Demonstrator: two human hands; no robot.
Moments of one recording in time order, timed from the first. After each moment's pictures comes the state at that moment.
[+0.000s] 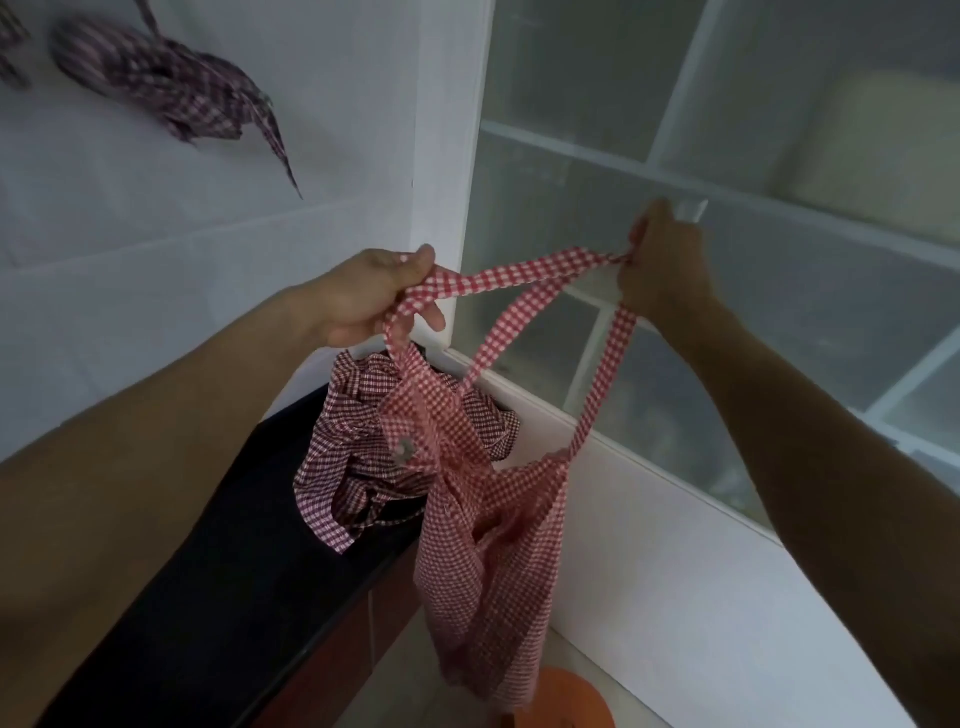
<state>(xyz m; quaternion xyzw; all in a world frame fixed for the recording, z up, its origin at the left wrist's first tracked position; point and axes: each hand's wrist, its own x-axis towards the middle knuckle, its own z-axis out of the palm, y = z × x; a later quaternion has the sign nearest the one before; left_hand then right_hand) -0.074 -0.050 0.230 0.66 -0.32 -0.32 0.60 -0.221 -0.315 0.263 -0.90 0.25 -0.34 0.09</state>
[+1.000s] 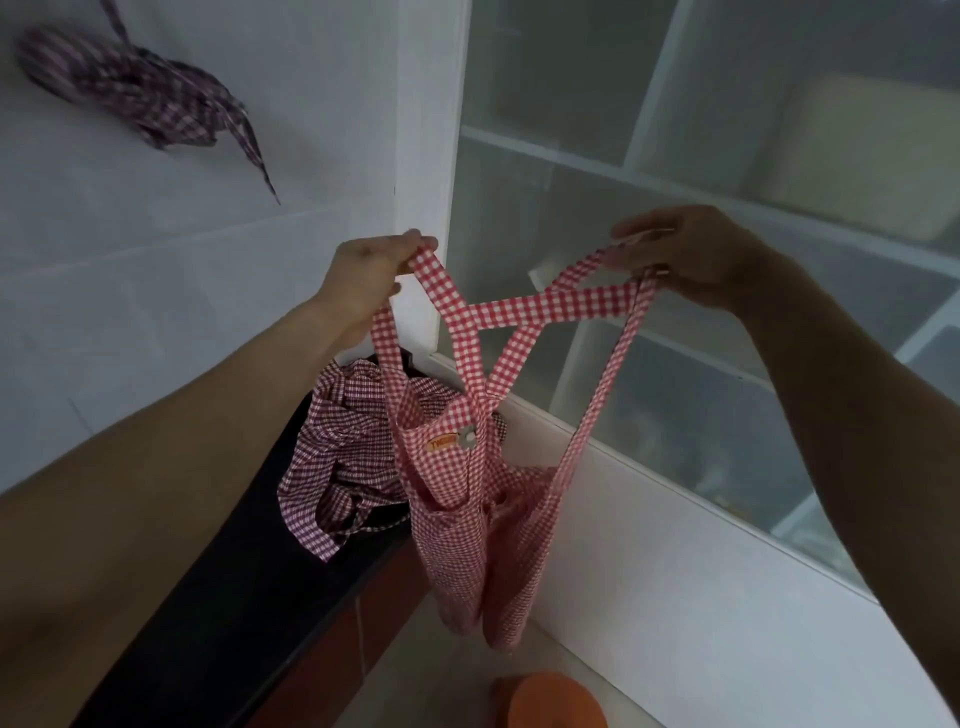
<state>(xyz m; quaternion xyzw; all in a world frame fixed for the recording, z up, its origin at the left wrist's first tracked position) -0.077 -0.084 0.223 0.67 -0.25 -0.14 0.68 -0.258 -0.335 0.303 -0.79 0.19 -0.18 0.55</state>
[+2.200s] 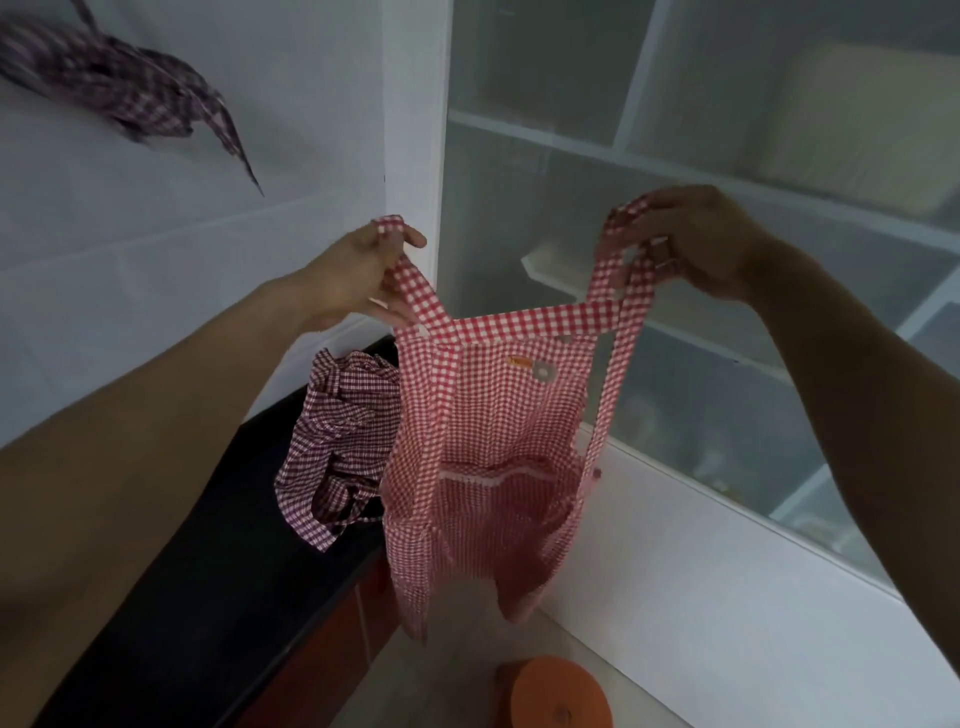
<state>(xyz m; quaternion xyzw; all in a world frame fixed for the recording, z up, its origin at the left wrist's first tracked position) -0.085 -0.079 0.236 0.74 -0.31 -0.22 0.56 -0.271 -0.349 0.300 -0.81 0.16 -0.18 0.54</state>
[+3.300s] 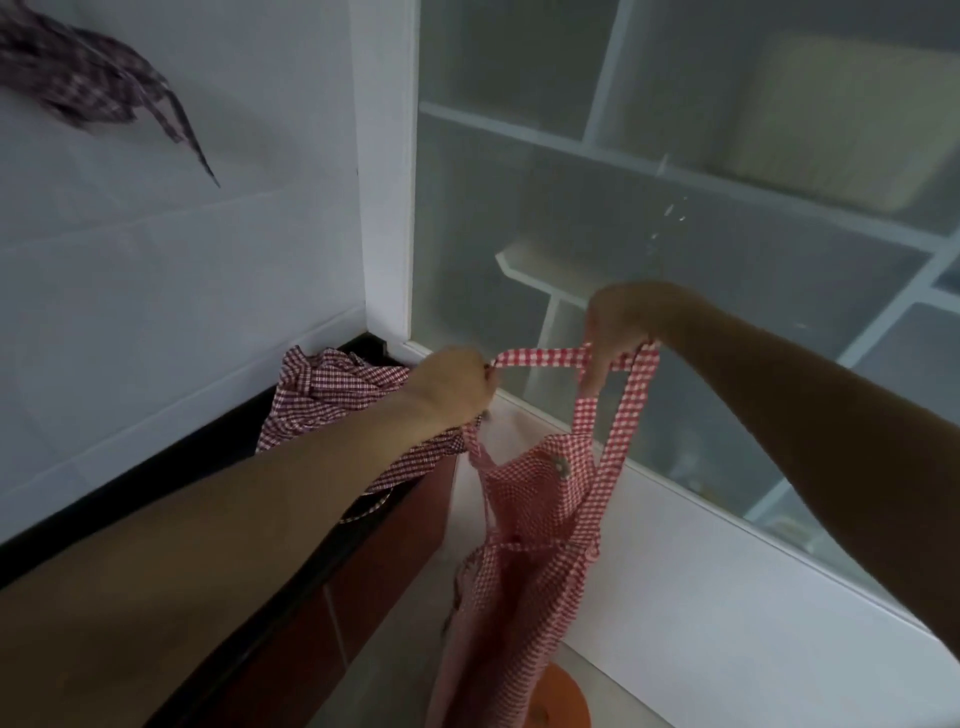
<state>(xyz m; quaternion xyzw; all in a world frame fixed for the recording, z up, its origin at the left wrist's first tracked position) -0.176 -0.182 0.152 0.88 -0.40 -0.08 0.24 -0.275 -0.337 0.267 -0.95 0.26 0.19 -0.03</state>
